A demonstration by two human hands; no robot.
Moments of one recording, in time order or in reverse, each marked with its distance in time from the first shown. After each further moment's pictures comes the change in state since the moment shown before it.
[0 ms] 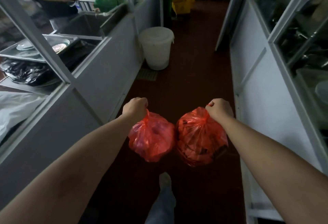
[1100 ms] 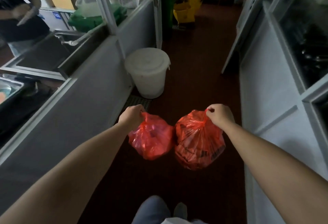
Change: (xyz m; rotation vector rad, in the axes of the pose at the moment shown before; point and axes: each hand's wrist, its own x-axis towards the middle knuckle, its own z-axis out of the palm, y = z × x) left_hand 0.655 0.083 0.009 -0.167 -0.085 -0.118; right_hand 0.684 -0.091 -0.028 -0.020 -0.062 -0.168
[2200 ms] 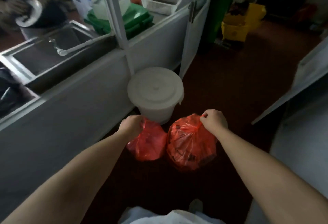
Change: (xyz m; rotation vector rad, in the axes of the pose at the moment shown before) left_hand 0.480 0.108 0.018 -0.008 0.016 -0.336; right_hand 0.610 -0.071 -0.010 -0.169 -0.240 -0.236
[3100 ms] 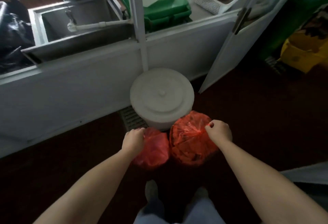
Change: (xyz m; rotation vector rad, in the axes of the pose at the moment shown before) left_hand 0.152 0.141 0.081 -0.102 0.158 -0.370; right_hand 0.321 0.043 -0.022 -0.088 -0.212 -0.207
